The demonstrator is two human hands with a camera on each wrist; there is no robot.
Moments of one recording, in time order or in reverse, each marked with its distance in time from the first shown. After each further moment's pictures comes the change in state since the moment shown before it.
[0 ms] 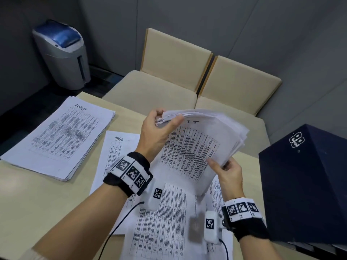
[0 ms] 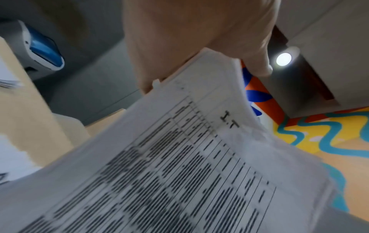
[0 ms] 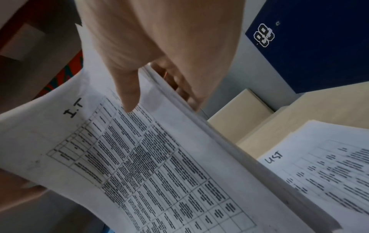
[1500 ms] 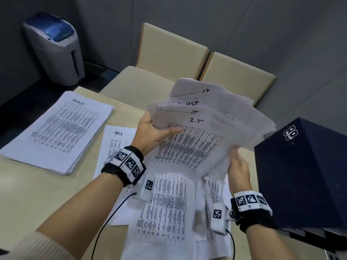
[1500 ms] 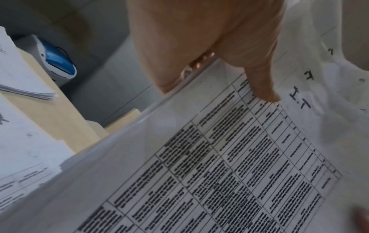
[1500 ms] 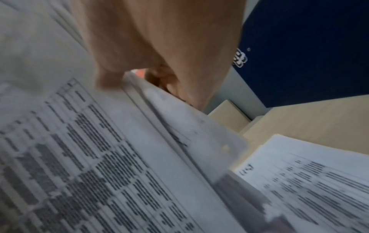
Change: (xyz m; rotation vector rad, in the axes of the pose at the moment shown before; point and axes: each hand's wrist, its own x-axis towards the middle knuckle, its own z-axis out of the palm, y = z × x) left_hand -0.011 -0.007 -0.021 -0.087 -0.162 -0.086; right_hand -0.007 -0.004 -0.021 -0.061 0.075 0.082
